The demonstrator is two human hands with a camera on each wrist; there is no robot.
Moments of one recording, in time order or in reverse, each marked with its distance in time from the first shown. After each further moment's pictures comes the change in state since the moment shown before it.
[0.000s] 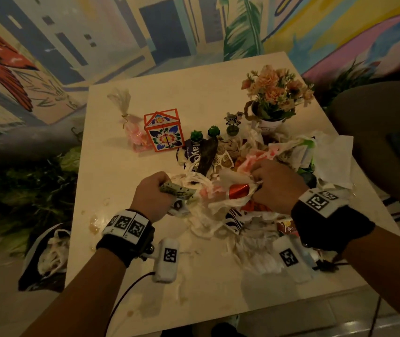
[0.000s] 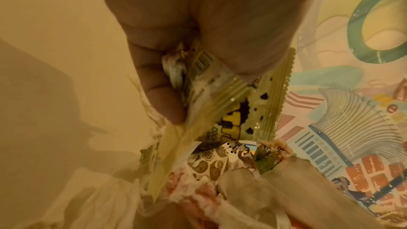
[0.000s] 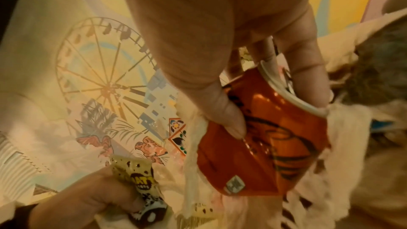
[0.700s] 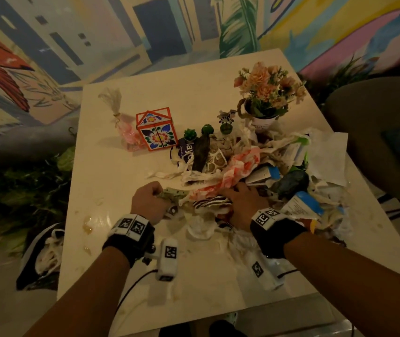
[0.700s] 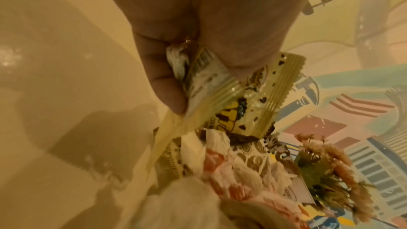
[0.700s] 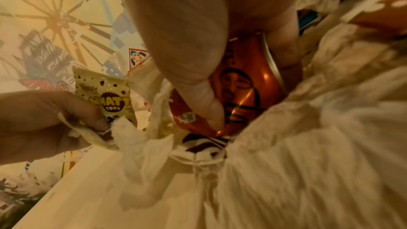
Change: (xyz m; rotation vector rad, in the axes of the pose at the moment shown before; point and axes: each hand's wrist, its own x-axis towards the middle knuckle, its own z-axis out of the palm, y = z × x) left_hand 0.005 -0.023 0.028 0.014 0.023 -0.184; right_hand 0.027 0.015 0.091 -0.090 -0.248 0.069
